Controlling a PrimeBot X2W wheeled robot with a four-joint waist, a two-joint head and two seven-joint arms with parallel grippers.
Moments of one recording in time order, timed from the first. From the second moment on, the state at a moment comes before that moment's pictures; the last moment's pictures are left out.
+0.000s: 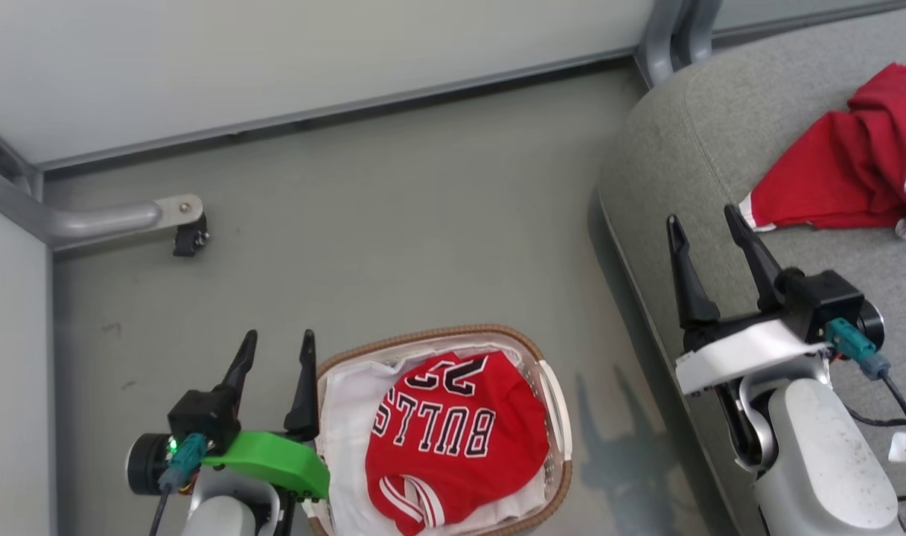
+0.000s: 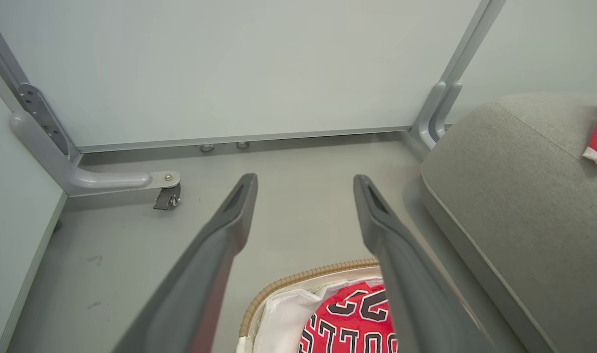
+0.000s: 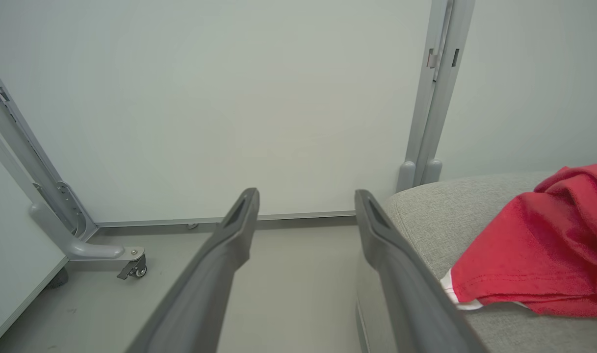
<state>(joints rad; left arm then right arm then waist) -0.15 0.05 -0.15 0.37 -0.24 -0.11 -0.26 -0.32 -0.05 0.03 0.24 0.15 0.13 -0.26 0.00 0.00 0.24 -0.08</state>
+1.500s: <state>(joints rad) -0.64 0.17 -0.79 1.18 -0.10 -0.13 -0.23 -0.50 -0.05 0.17 0.16 0.29 0.13 -0.26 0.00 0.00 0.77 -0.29</state>
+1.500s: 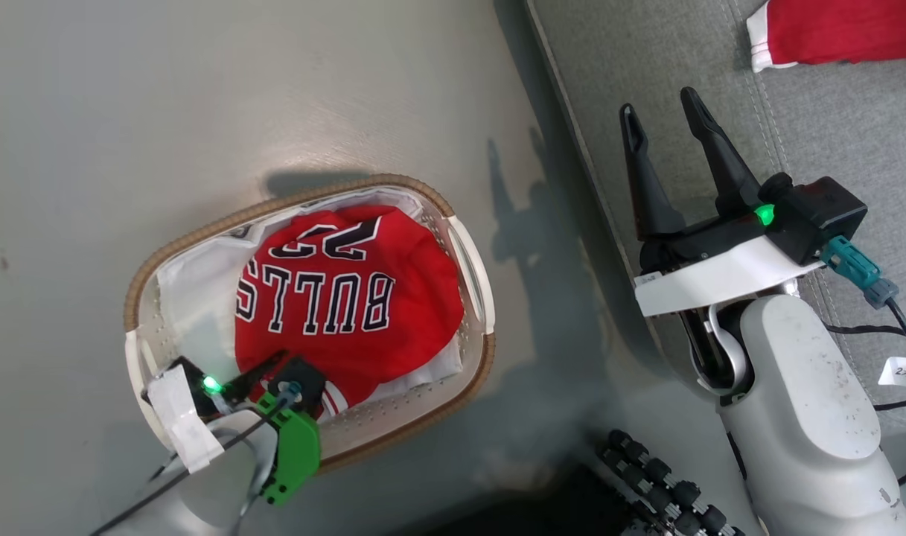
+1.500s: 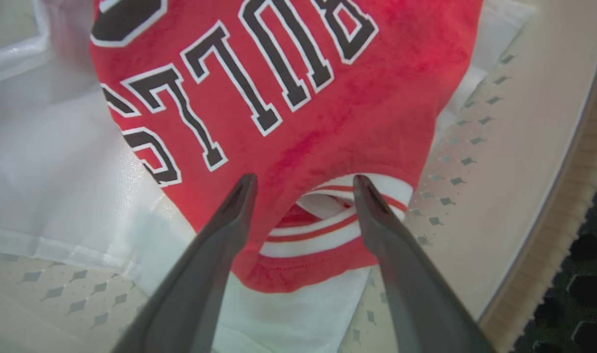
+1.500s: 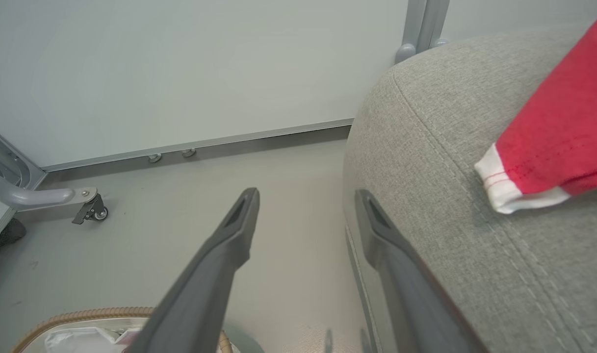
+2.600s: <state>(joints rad) -0.78 0.17 -0.81 1.17 -0.13 -0.06 -0.26 -0.55 -0.05 0.18 0.14 0.34 0.13 -0.26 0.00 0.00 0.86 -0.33</state>
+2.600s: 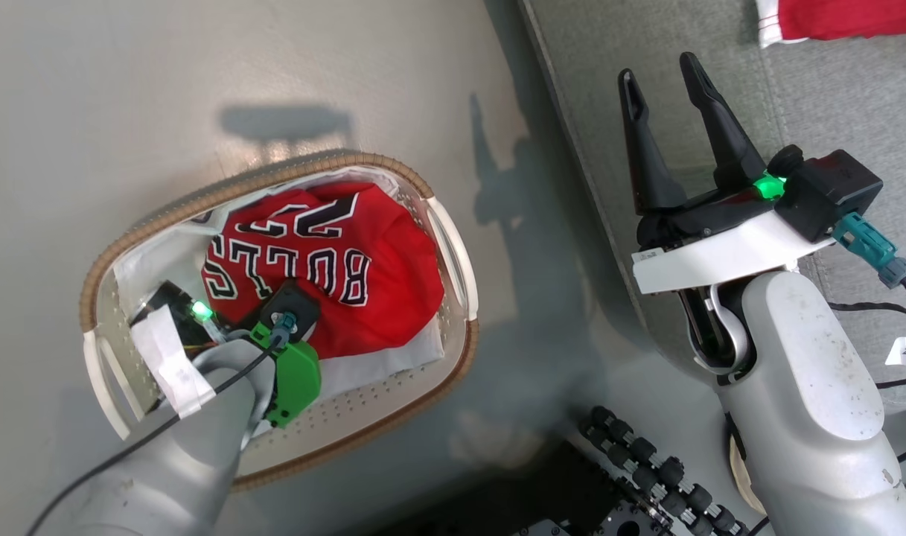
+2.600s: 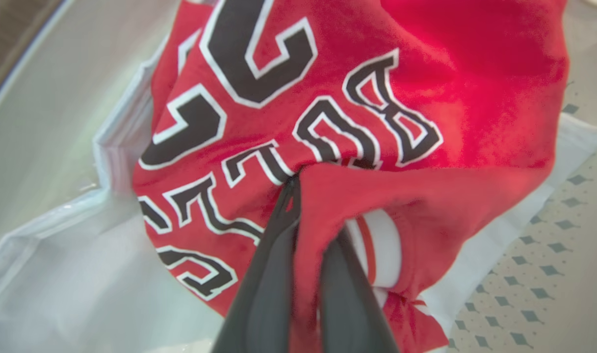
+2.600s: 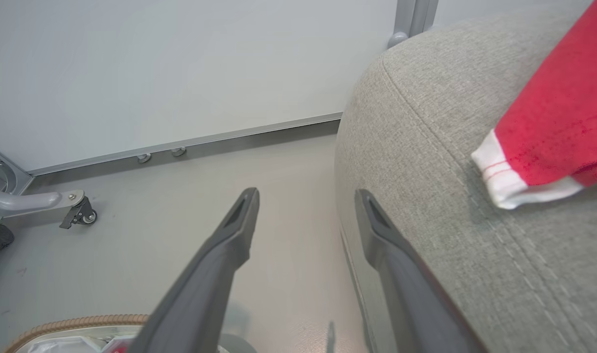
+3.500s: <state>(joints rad) -0.41 0.10 -0.54 0.64 -0.22 -0.07 -0.26 -0.39 -0.05 0.13 0.25 0.25 0.13 -0.26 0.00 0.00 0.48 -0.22</state>
